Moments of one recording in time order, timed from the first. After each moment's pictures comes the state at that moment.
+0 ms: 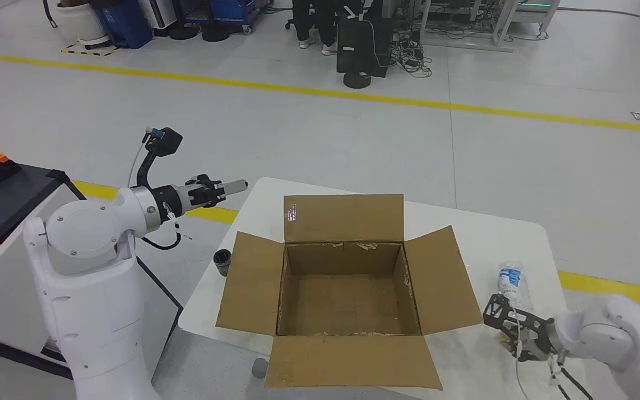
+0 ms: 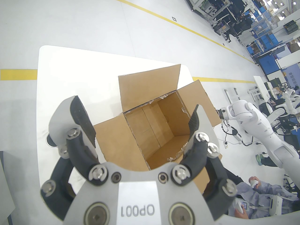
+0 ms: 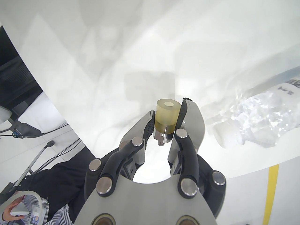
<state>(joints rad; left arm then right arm) 1.00 -1.40 -1.83 -1.80 0.61 -0.08 -1.44 -1.36 -0.43 1.17 -1.53 -0.55 -0.74 1.00</state>
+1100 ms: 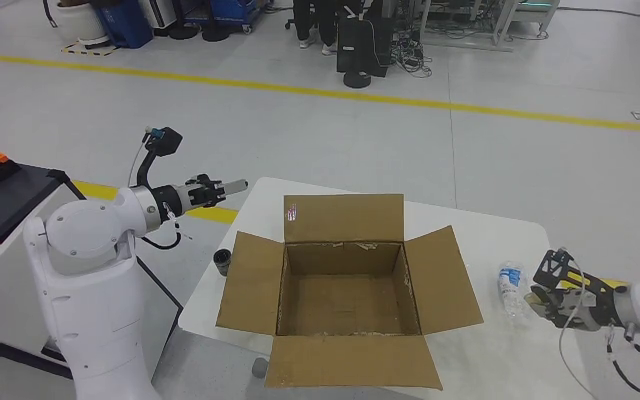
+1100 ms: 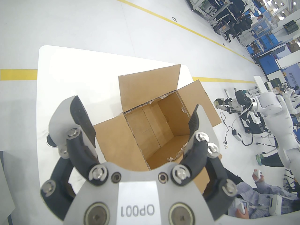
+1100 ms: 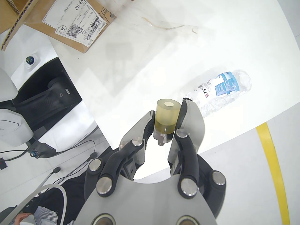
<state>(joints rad) 1.00 -1.40 -1.83 -1.80 0.61 -0.08 -1.44 -1.61 -0.30 1.65 -1.66 -0.22 -0.75 1.07</state>
